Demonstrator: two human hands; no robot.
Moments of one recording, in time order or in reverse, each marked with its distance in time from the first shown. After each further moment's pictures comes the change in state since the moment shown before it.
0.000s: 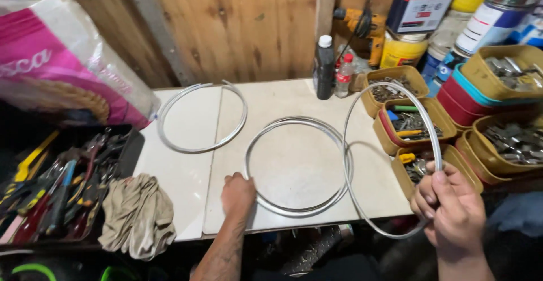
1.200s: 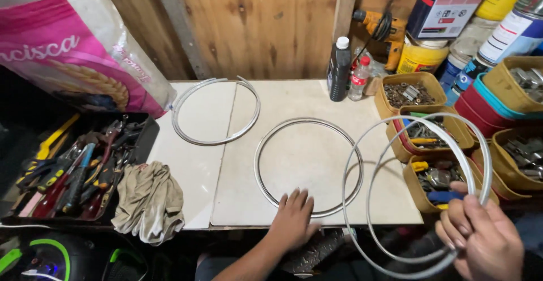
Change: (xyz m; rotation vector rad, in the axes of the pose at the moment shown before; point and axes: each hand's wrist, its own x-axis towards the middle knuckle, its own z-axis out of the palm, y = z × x) left_hand -0.098 0.009 0.074 0.117 -0.125 0.970; right_hand -0.021 -0.022 -0.018 0.036 -0.034 0.097
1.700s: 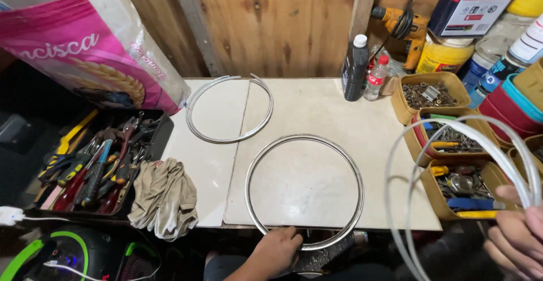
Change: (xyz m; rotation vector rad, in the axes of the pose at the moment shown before) left_hand -0.085 -0.047 0.004 0.073 -0.074 0.189; right_hand 0.032 -0.039 -0.019 0.601 -0.747 0.219
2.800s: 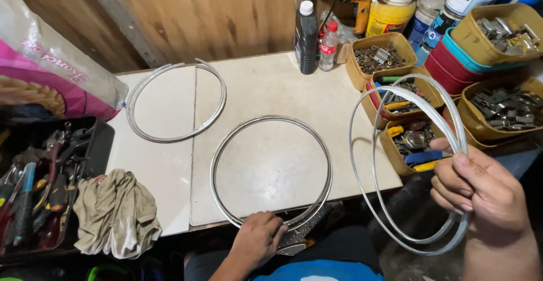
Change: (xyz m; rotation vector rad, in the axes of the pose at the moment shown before) left_hand 0.022 0.026 -0.030 -0.172 0.124 -0.065; right_hand -0.001 0.007 0.011 -0.518 0.642 0.009
